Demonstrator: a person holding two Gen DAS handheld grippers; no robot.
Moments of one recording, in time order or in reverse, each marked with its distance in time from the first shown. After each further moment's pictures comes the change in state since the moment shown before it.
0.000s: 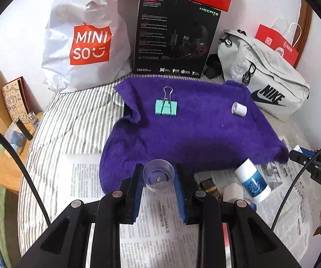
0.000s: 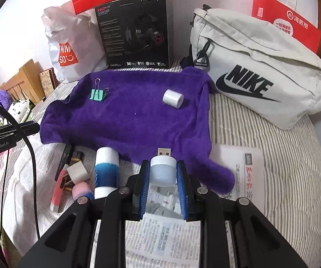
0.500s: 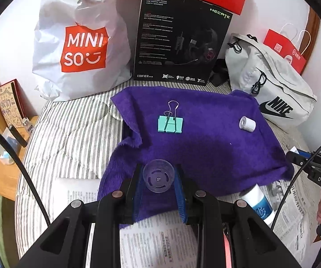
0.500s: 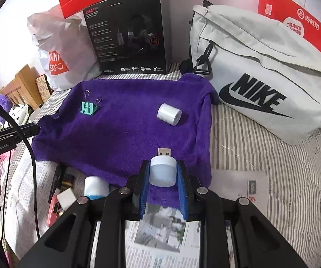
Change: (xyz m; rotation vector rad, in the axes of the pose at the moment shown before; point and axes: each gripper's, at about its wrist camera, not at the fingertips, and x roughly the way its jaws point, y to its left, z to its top) left arm 0.030 0.006 0.035 -0.014 0.010 -0.010; right arm 0.033 -0.012 0.038 0.018 0.018 0.024
